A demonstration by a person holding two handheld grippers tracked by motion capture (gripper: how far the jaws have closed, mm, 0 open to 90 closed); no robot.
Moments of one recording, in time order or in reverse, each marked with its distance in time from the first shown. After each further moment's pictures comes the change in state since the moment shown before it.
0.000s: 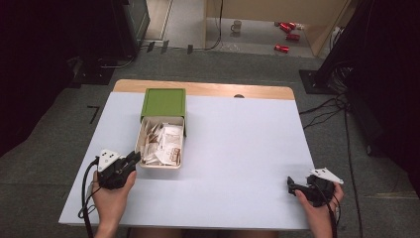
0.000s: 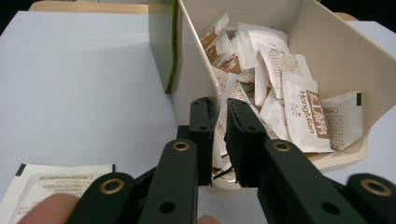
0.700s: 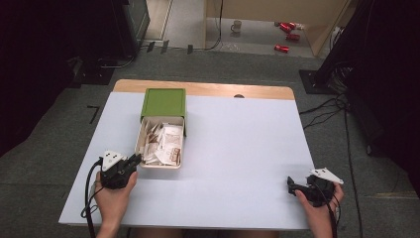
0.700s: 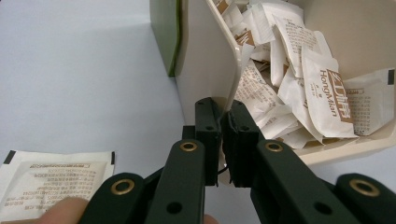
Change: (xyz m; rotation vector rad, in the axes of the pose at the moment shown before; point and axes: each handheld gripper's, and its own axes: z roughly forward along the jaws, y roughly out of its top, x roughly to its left) left arm 0.003 -0.011 0.013 0.037 0.013 0.005; right arm 0.000 0.000 0.000 -0.001 0.000 -0.001
